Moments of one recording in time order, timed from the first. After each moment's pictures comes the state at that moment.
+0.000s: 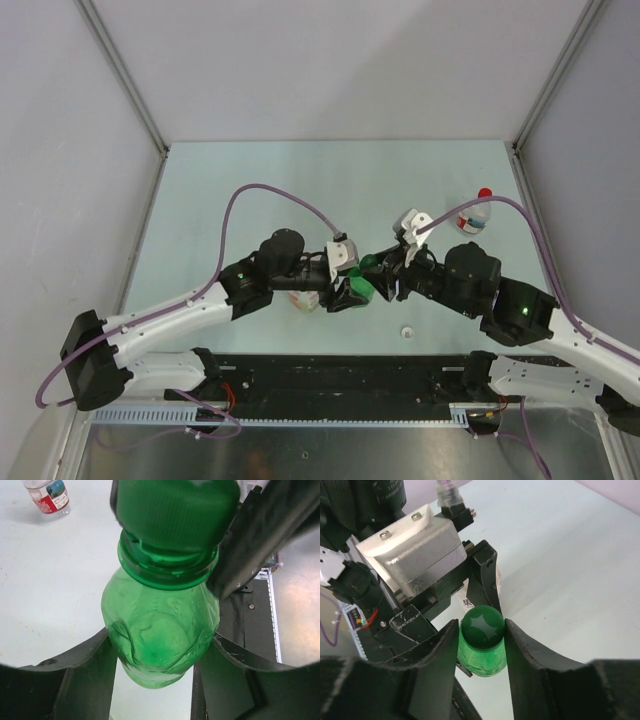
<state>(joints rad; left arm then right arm) -0.96 1.16 0.86 -0.01 0.48 0.08 1.11 0.81 1.04 -0.42 0.16 0.14</state>
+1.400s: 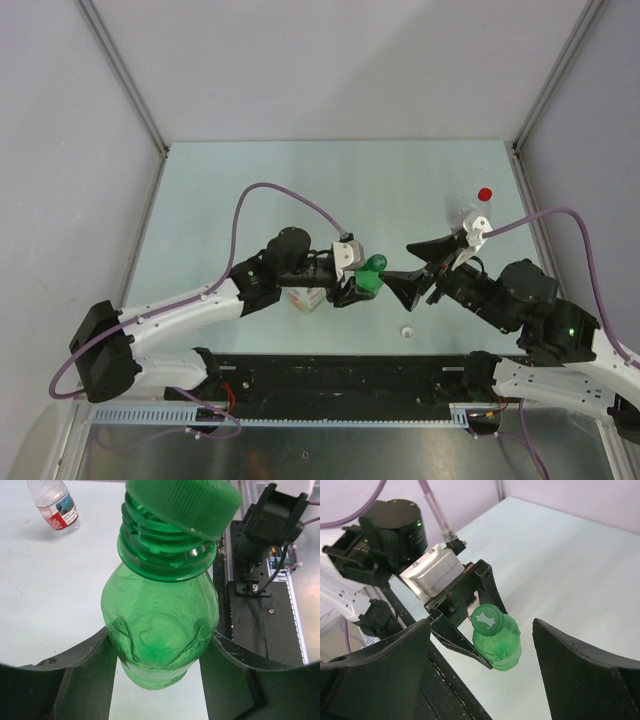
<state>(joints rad) -0.95 1.23 0.85 0.11 0.52 0.15 1.13 0.61 1.01 -0.42 0.24 0.20</state>
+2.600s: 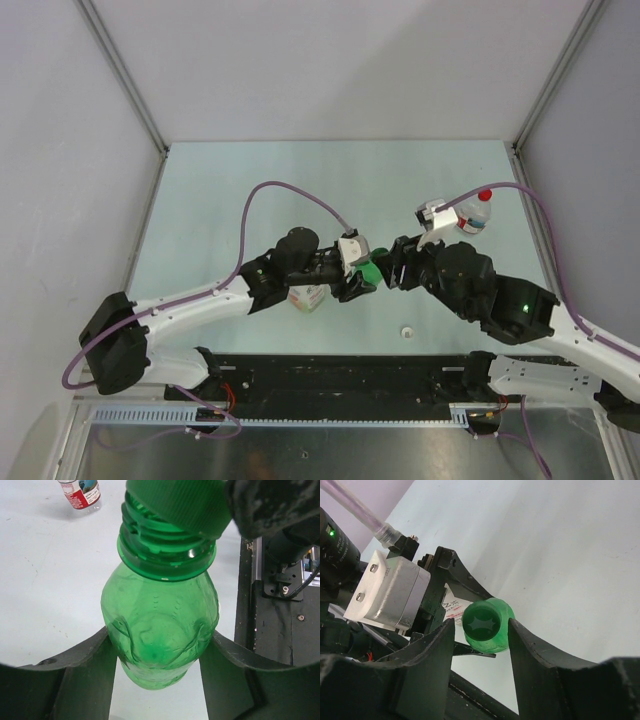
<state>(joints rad) -0.95 1.30 0.85 0.15 0.39 0.14 1.13 0.83 1.08 -0.57 0.49 0.46</state>
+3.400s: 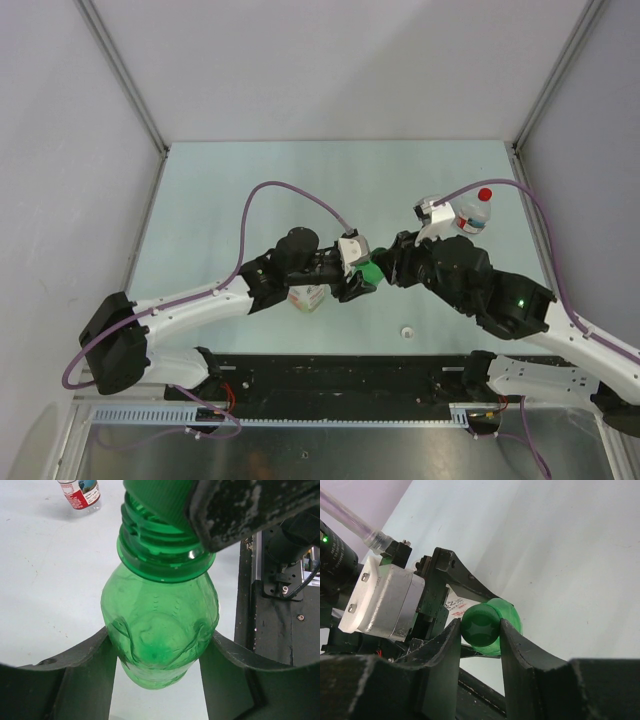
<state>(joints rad) -0.95 1.30 0.85 0.15 0.39 0.14 1.07 0.85 1.09 -0.58 0.41 0.51</state>
